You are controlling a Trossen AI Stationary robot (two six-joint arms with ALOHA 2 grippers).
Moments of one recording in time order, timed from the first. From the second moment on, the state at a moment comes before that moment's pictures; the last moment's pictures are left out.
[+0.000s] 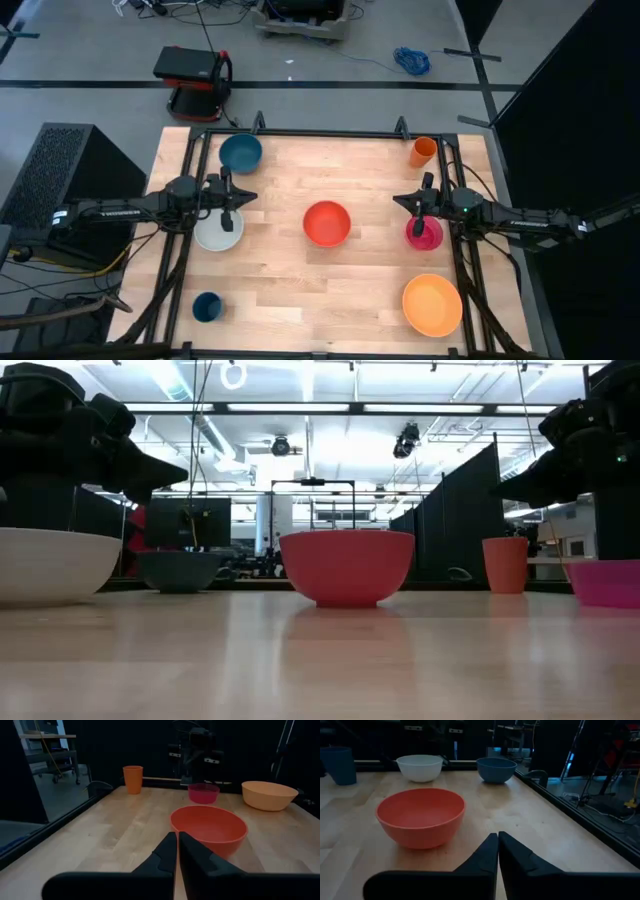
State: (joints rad) left arm 0.22 0.28 0.01 0.23 0.06 -0.03; right arm -0.13 0.18 0.01 0.04 0.15 -0.06
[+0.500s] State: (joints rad) left arm 0.22 0.28 0.01 0.23 0.06 -0.03; right arm -0.13 0.18 0.01 0.04 0.15 -0.06
